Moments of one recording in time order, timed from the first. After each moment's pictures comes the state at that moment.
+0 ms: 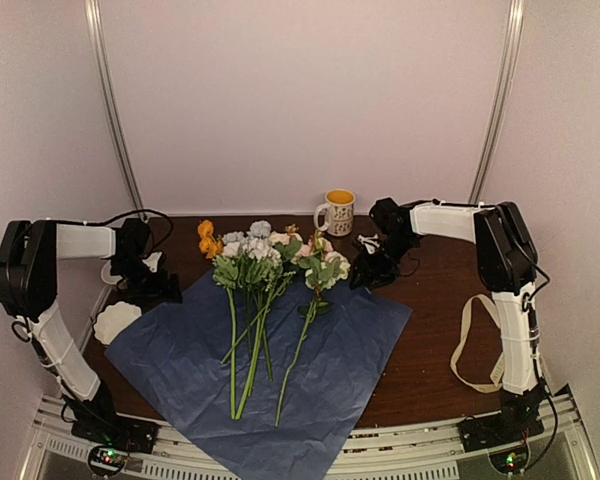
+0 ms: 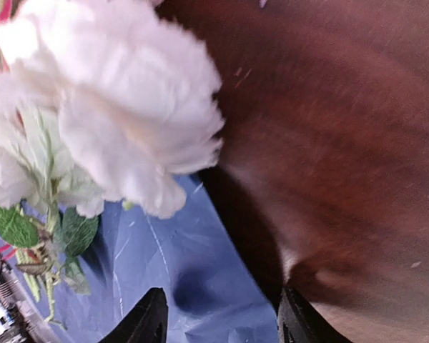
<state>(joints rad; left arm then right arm) -0.06 1.72 1.06 -0.63 0.16 -0.12 0.42 2.24 1.77 -0.84 -0.41 0.16</state>
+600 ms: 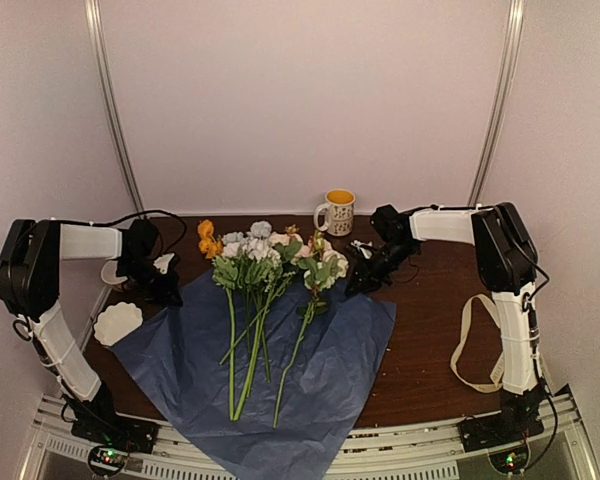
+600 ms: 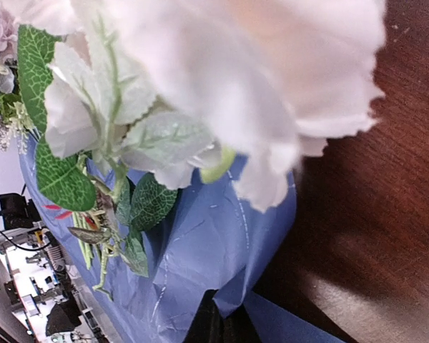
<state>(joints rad) -0.11 1.75 1.05 -0.62 0.30 -0.09 0.42 2.24 1.70 -0.79 -0.71 0.16</state>
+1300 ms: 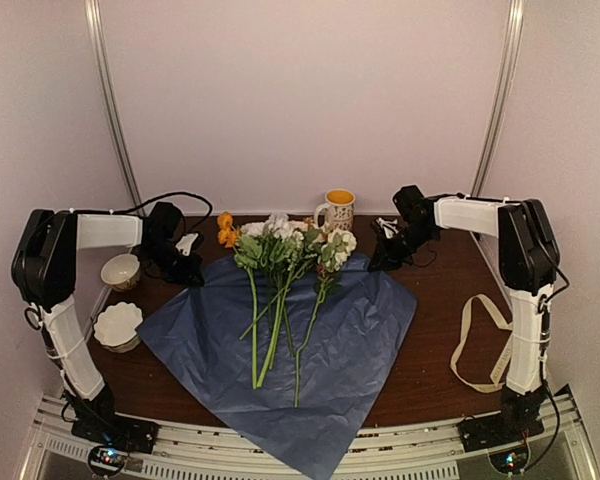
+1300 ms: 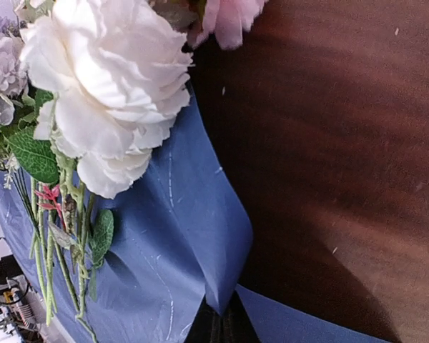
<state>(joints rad) -0.22 1.84 1.22 -0.56 0.28 -0.06 0.32 2.10 1.63 -0.72 -0.50 0.20</state>
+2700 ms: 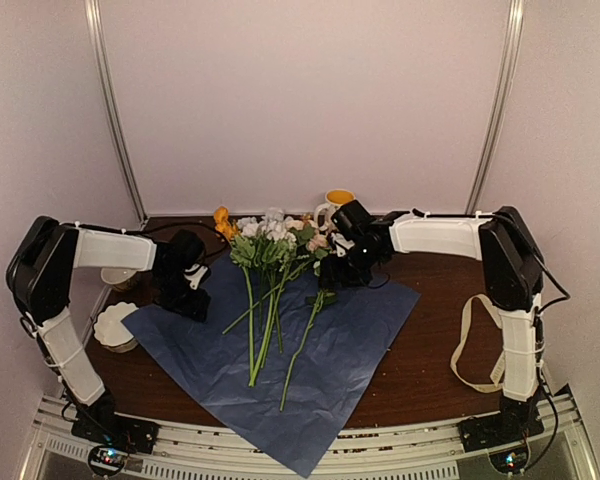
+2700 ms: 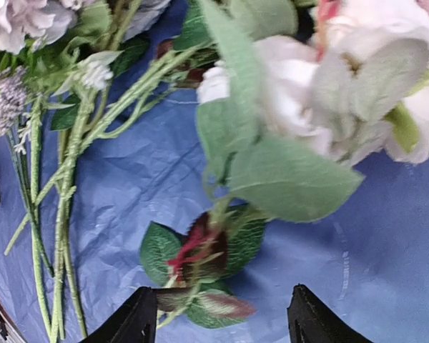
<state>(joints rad) -0.41 1.77 1.04 -0.63 -0.06 -0.10 0.66 2.10 1.62 -0.58 -0.12 0.46</state>
